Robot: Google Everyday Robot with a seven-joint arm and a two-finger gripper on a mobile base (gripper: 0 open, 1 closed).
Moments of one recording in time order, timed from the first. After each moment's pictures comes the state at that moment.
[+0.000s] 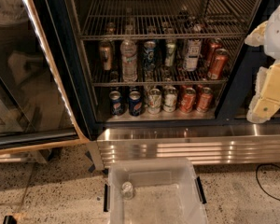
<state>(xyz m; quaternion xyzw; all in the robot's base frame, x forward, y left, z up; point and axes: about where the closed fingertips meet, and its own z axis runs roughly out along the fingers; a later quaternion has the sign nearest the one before) 0.438 -0.217 0.976 -0.60 0.78 -0.03 0.16</state>
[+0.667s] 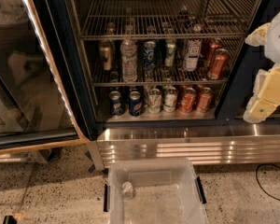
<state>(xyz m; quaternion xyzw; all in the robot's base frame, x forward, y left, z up) 0.446 -0.216 0.971 -0.60 0.78 -0.03 0.19</state>
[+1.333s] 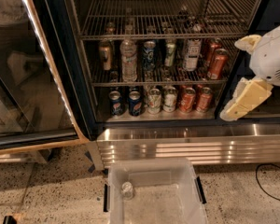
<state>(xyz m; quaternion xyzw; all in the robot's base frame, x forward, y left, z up) 0.482 -0.207 0.939 -0.57 0.76 -0.02 0.31</state>
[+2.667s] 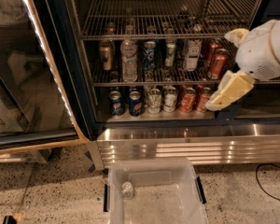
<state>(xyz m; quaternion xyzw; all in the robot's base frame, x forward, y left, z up) 0.512 -0.189 0.941 -0.56 0.74 -0.02 0.36</state>
